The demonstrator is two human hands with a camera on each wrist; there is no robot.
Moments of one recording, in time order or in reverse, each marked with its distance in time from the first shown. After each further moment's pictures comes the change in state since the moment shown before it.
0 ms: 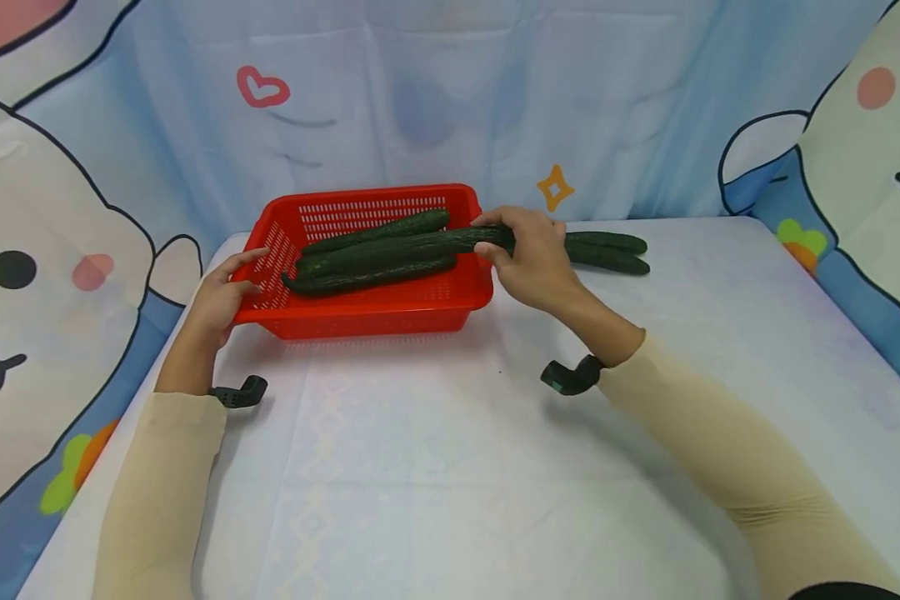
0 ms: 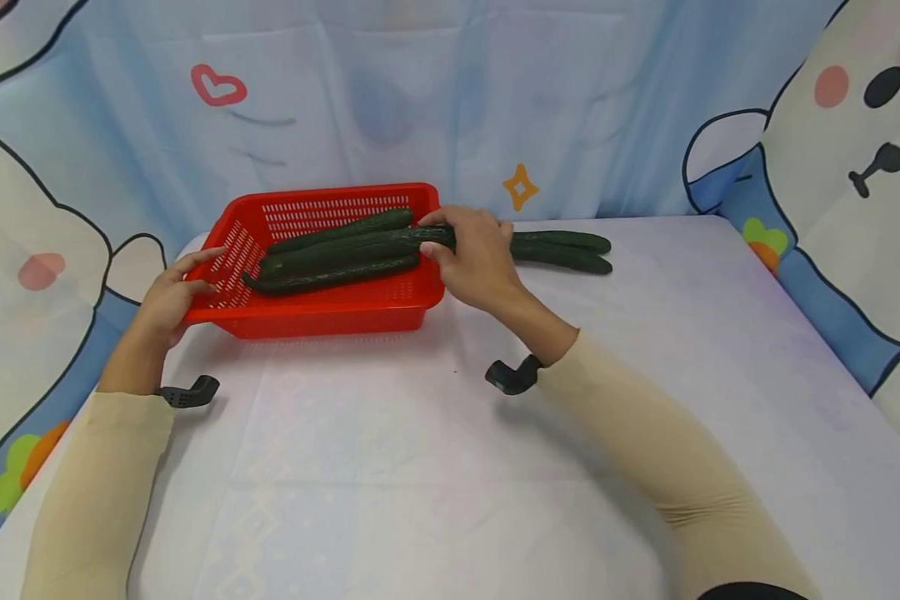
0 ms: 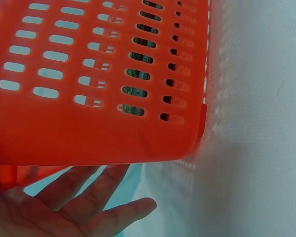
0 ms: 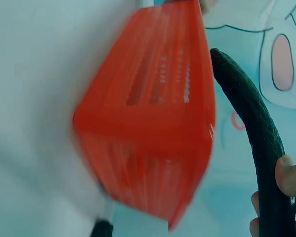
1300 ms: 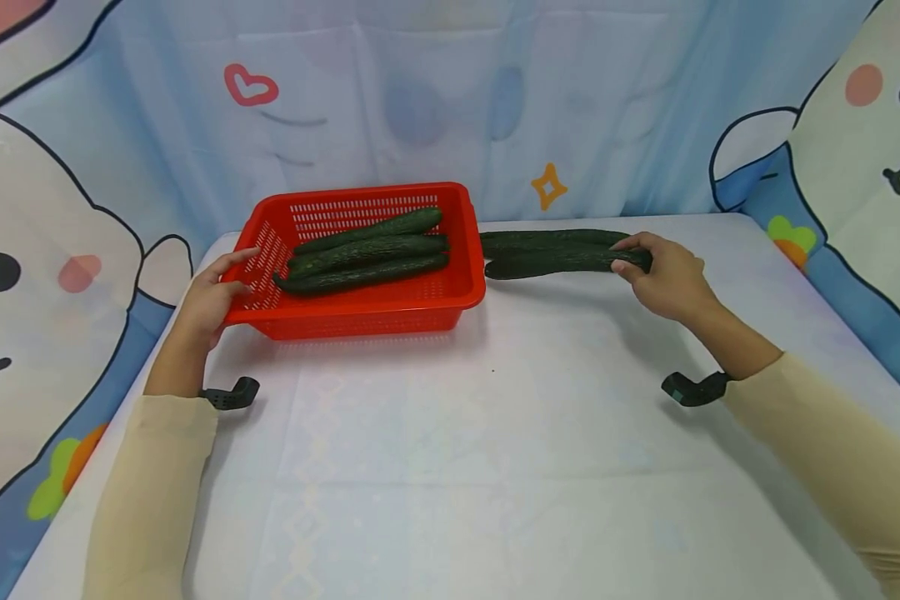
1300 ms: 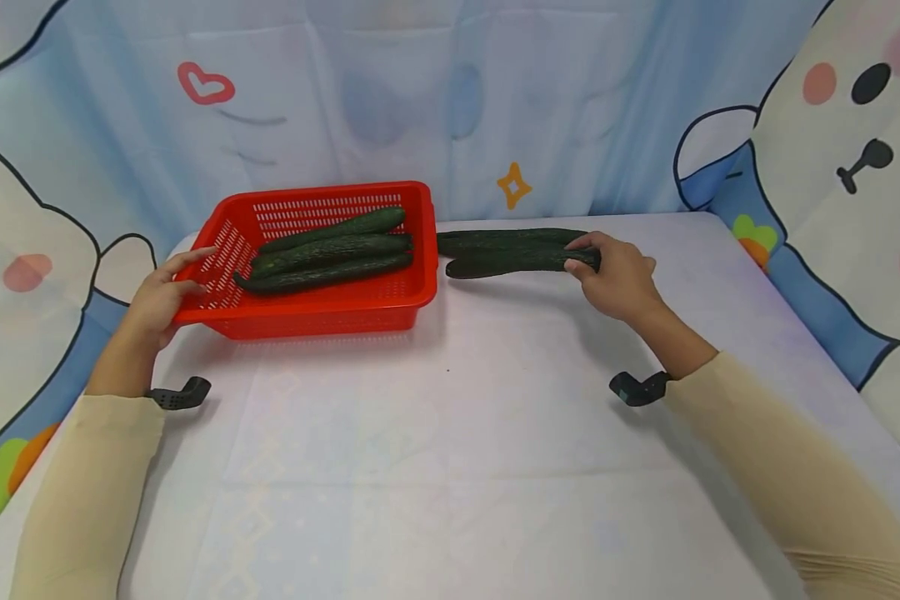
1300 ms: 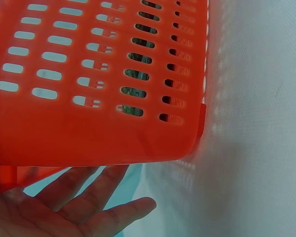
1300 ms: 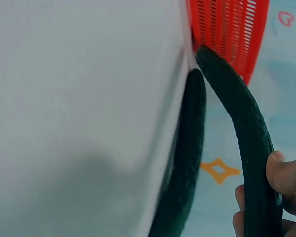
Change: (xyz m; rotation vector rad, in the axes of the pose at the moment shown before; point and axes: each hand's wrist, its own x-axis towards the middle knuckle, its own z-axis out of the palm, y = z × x) left_hand -0.004 0.001 0.003 0.017 0.009 -0.007; right_hand -0.065 0.134 -0.087 -0.185 -0.164 0.428
